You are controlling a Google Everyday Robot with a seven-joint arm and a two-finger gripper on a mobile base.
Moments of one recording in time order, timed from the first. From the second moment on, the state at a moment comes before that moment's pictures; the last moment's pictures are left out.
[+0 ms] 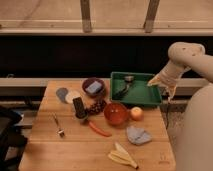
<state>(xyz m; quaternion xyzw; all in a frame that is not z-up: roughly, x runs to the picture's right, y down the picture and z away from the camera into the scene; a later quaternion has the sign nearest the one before) 0.314 0.008 0.760 -0.17 0.24 0.86 0.42</state>
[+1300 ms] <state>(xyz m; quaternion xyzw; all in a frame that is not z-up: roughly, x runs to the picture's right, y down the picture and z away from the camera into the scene) 0.265 0.052 0.741 -0.19 0.23 0.82 0.49</state>
